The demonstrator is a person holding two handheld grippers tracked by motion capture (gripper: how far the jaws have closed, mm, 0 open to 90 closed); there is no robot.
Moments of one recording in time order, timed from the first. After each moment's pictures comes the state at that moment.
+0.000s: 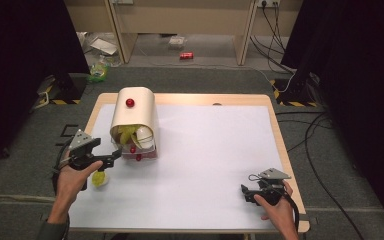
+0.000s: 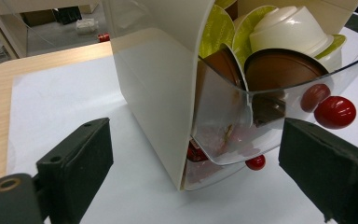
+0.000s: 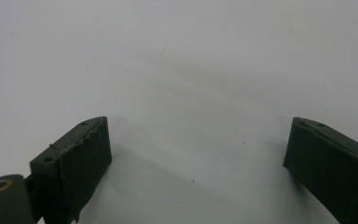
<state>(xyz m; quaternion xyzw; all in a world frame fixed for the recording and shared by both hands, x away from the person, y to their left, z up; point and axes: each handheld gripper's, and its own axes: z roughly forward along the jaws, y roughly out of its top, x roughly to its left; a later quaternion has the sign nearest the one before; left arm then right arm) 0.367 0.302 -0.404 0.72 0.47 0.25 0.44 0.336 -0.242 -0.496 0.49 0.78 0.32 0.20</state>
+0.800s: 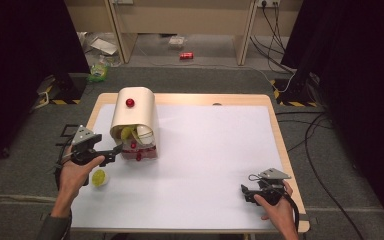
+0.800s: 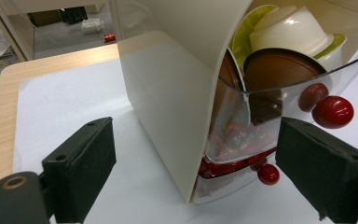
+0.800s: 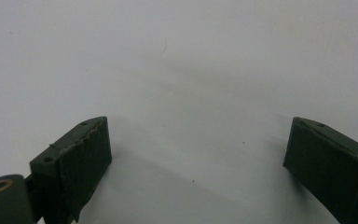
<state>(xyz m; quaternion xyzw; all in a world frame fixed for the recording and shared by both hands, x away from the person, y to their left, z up) 0.379 0.300 -0.402 0.72 0.48 0.25 0.44 0.336 -0.242 -0.496 0.50 0.78 0.32 0.20</state>
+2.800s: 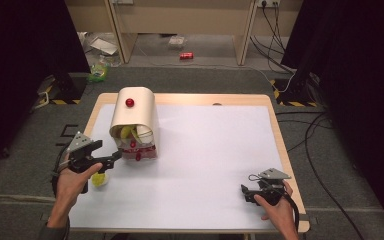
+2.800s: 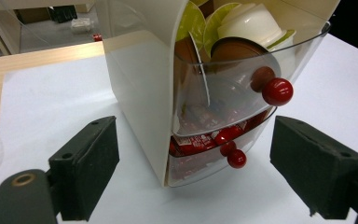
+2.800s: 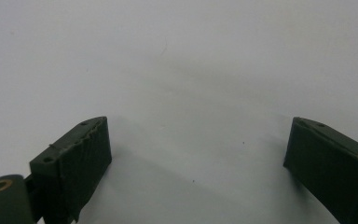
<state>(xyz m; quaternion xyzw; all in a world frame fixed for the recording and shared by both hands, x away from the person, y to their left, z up) 0.357 0.299 -0.402 0.71 0.48 0.24 0.46 0.336 -0.242 -0.496 0.49 0.78 0.32 0.20</state>
